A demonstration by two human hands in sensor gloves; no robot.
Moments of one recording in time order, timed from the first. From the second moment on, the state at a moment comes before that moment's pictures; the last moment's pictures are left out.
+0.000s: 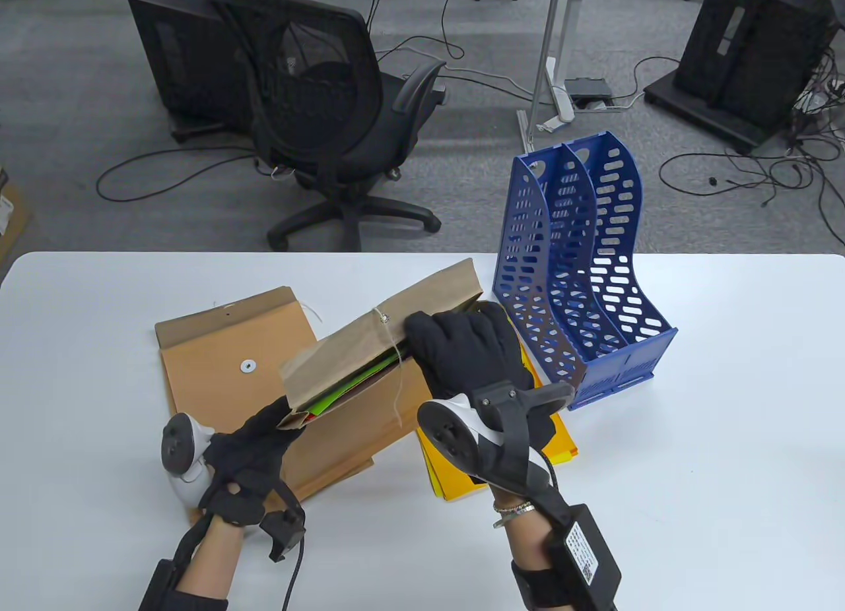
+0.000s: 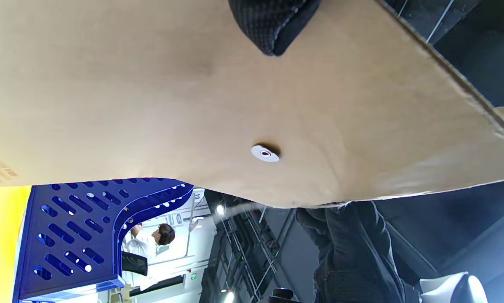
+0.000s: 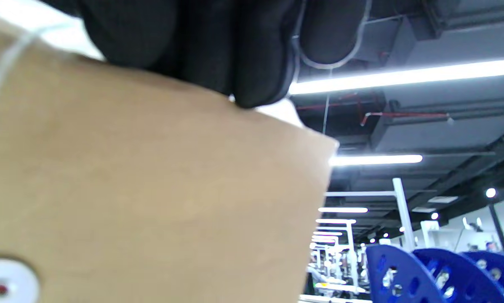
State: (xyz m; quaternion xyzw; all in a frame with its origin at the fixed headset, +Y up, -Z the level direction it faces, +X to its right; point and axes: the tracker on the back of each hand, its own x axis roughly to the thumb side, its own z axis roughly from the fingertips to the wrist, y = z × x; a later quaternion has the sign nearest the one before) left_hand -0.251 -0.701 -0.315 0.02 -0.26 0.72 0.64; right_hand 0.033 -0.501 -0.277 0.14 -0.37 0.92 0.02
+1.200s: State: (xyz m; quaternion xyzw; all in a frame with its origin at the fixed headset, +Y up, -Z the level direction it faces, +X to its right) left_hand -0.248 -0.697 -0.317 0.00 -0.30 0.73 0.61; right_hand -0.020 -0.482 -0.316 0.28 0.00 0.96 -0.07
